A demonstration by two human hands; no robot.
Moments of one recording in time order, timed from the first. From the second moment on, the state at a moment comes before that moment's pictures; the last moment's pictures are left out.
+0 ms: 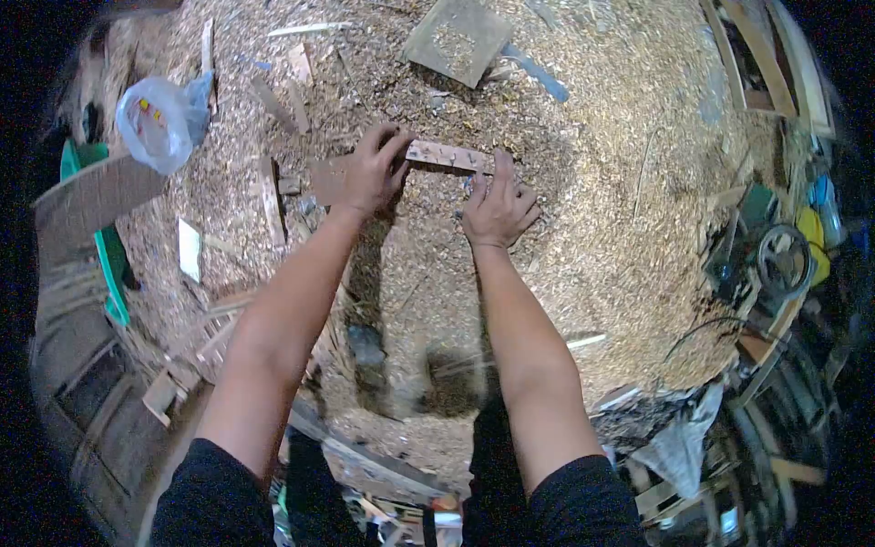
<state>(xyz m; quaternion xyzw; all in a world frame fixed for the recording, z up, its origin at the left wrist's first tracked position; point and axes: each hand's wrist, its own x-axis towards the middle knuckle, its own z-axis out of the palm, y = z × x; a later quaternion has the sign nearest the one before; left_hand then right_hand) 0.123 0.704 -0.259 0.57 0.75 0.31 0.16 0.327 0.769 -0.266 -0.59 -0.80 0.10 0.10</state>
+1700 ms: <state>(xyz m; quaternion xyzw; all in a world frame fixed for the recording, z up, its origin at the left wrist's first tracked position) 0.081 0.678 -0.096 0.27 0.89 0.23 0.28 0.189 1.050 -0.114 -0.25 -0.91 0.33 -0.06</state>
